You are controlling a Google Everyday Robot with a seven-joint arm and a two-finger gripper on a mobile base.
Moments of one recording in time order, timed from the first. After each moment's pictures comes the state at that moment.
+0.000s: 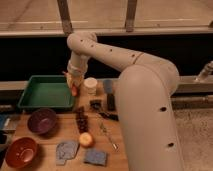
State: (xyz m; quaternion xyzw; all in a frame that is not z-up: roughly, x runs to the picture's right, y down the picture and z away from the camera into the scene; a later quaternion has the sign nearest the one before) arm -0.180 -0.027 0.778 -0.39 0.03 0.50 0.78
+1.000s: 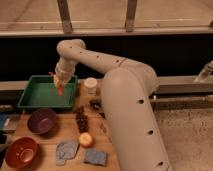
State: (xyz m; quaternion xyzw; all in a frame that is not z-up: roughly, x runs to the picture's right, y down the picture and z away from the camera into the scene) arm -0.256 -0.028 0.822 -0.40 -0.04 0.47 0.79
